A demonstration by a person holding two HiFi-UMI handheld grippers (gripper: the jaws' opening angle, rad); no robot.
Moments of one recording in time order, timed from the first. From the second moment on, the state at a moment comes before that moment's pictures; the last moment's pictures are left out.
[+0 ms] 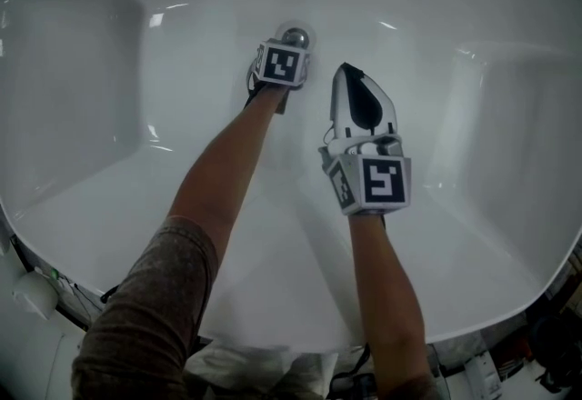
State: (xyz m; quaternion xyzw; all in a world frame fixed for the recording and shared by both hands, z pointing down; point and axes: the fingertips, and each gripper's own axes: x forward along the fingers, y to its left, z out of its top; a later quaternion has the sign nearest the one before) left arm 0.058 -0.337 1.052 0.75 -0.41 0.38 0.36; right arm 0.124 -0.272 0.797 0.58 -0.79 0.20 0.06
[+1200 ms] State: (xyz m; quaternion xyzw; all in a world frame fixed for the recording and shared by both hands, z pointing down) left arm 0.035 -0.230 0.579 0.75 -0.41 0.37 0.36; right arm 0.117 -0.183 0.433 0.60 -0.78 0.20 0.04
